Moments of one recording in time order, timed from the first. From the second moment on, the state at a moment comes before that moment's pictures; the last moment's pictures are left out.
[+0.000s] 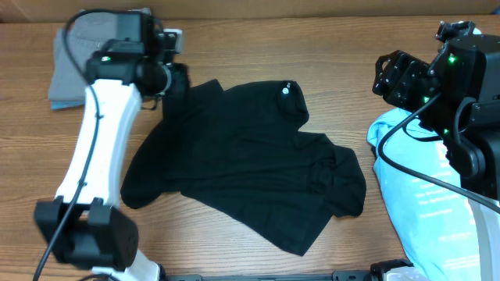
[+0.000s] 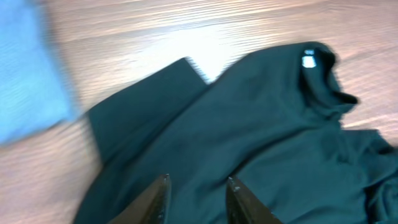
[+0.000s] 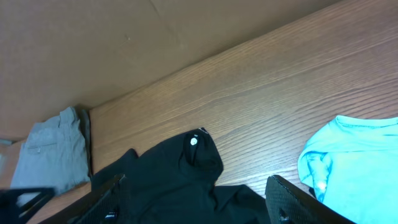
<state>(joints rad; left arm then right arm) -0.10 1.79 1.69 -0.97 0.23 0.01 0.16 1.29 1.77 -1.14 0.04 0.51</state>
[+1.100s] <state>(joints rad) 0.11 2.24 1.77 -0.78 0.18 -0.16 0.16 1.48 1.77 -1.30 0.04 0.58</state>
